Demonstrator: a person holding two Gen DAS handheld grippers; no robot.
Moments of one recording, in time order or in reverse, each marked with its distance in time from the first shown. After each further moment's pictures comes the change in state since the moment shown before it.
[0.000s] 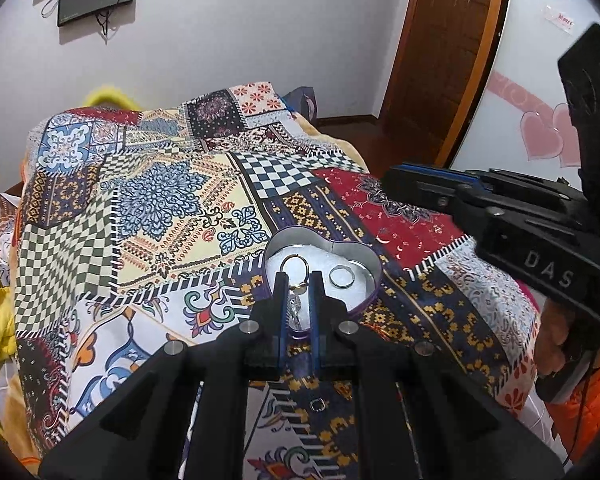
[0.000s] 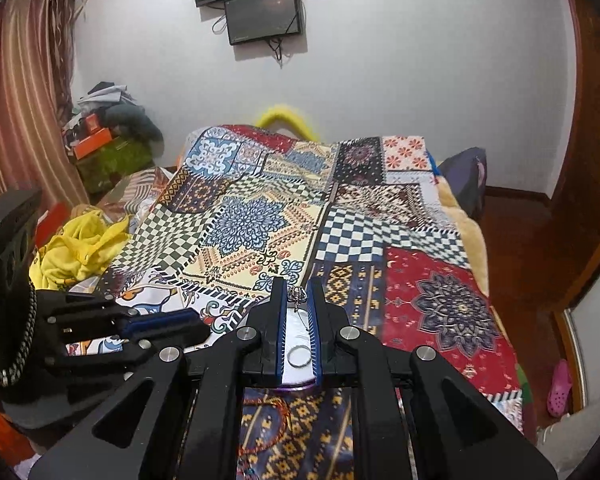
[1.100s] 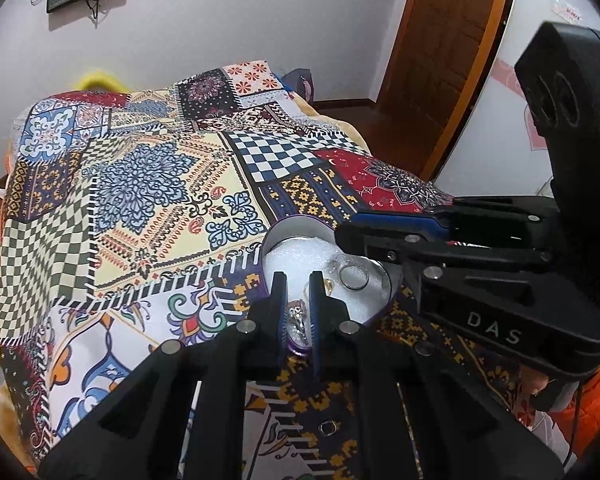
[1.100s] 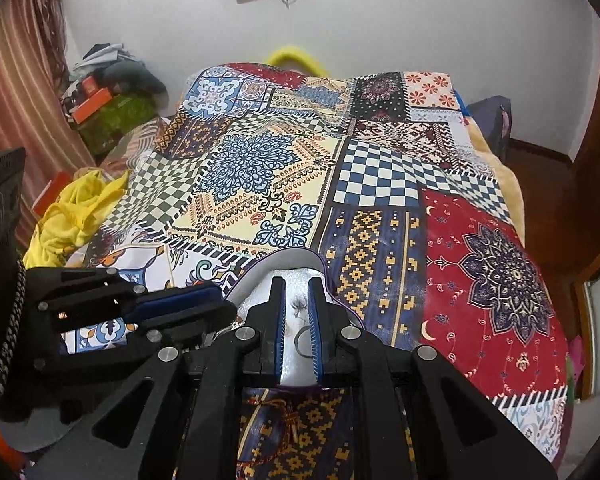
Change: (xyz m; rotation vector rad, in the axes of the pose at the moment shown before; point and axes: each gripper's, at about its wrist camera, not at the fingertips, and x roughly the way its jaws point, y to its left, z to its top) left arm 0.032 0.008 0.002 -0.001 0.054 -0.018; right arm 0.047 -0.005 -0.009 0.014 0.192 0.053
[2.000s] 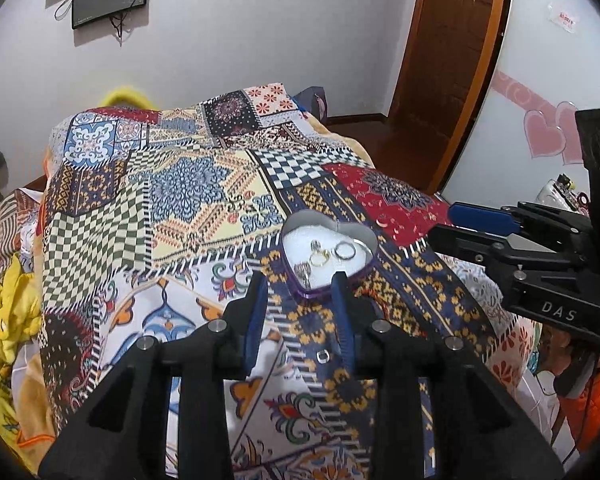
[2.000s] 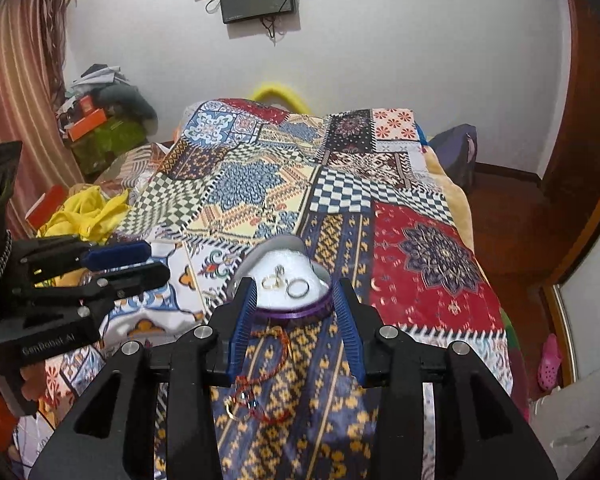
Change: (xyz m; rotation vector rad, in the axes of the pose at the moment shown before) left arm -0.082 -0.012 -0.026 -0.004 -0.048 0.065; right arm -0.074 0.011 -0.039 0.006 -0.112 -0.096
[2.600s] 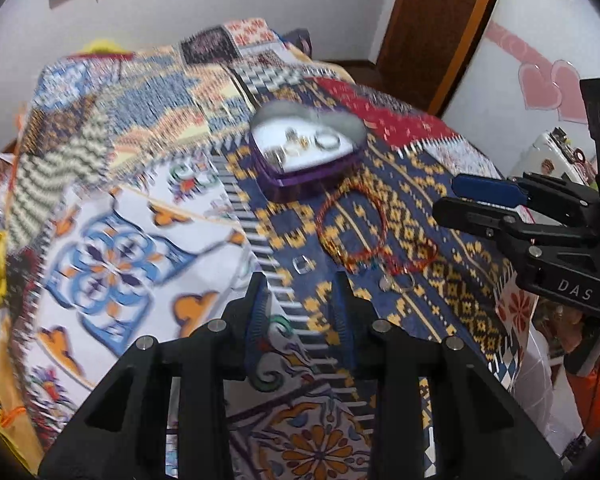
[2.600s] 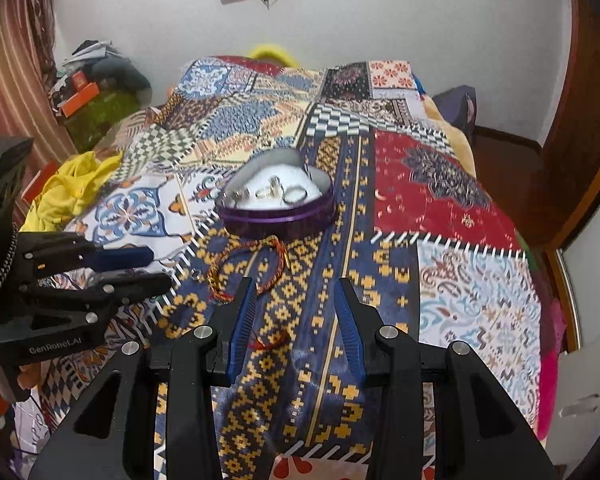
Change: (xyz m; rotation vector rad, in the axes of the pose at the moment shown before) left arm 0.046 -0.010 -0.059 0.013 0.203 -0.063; right arm 0.021 -0.002 -0.053 0.029 0.122 0.002
